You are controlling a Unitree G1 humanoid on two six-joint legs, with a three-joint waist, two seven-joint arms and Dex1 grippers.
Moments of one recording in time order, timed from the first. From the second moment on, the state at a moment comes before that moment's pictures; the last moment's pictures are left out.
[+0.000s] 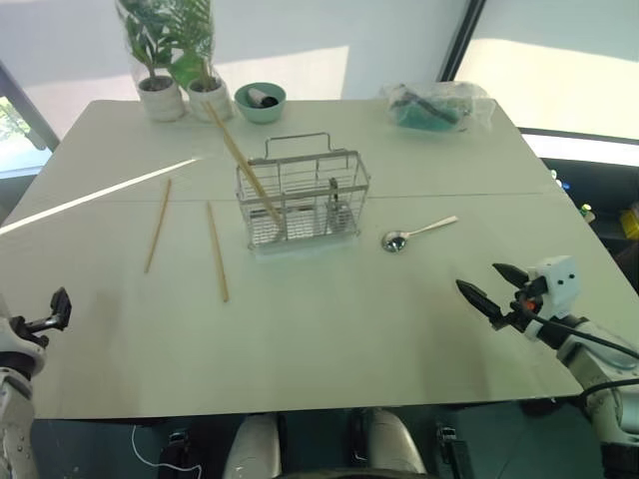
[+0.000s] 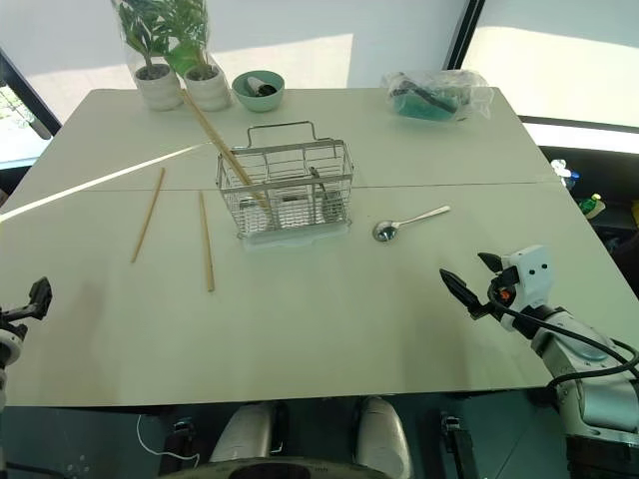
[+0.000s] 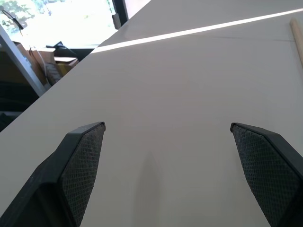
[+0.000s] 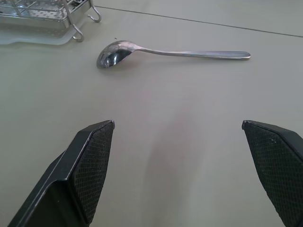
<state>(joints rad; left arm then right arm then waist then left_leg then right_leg) 0.21 0.43 0.77 -0.30 -0.39 0.52 -0.17 0.11 -0.62 -0.36 -0.15 0.44 0.36 0.67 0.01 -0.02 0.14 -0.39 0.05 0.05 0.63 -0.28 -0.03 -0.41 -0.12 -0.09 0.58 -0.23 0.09</state>
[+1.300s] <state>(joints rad) -0.22 0.86 0.51 -0.40 -0.68 0.72 -0.58 -0.41 -1.01 -0.16 0.02 0.30 0.19 1.07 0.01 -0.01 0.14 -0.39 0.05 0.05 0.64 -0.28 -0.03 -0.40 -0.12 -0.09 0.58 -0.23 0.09</state>
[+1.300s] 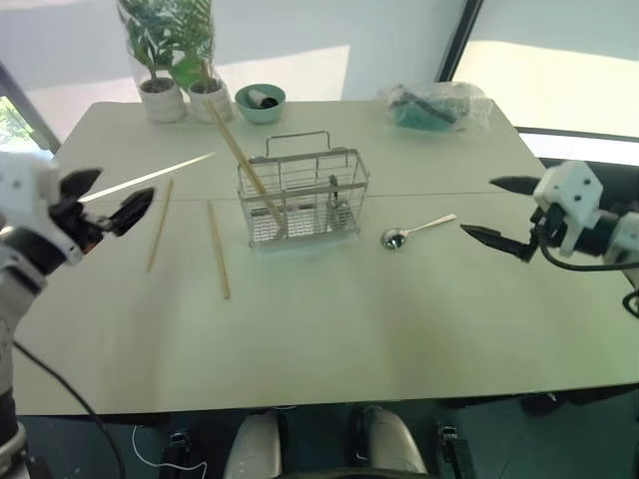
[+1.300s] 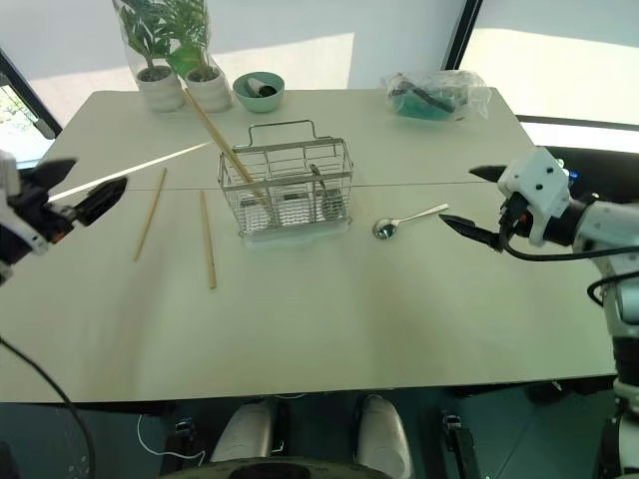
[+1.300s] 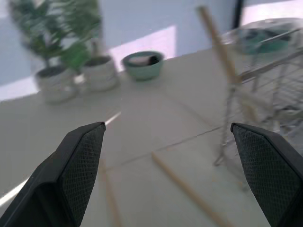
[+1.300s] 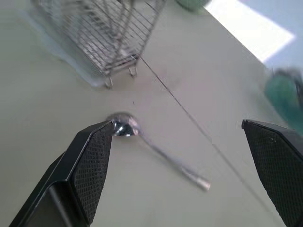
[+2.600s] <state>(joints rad) -0.76 0.66 -0.13 -0.15 -0.64 0.84 -1.03 -1.23 -0.57 0.41 1.30 -0.43 -0.53 1.08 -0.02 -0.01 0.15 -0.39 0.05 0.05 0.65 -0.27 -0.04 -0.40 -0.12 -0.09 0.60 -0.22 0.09</state>
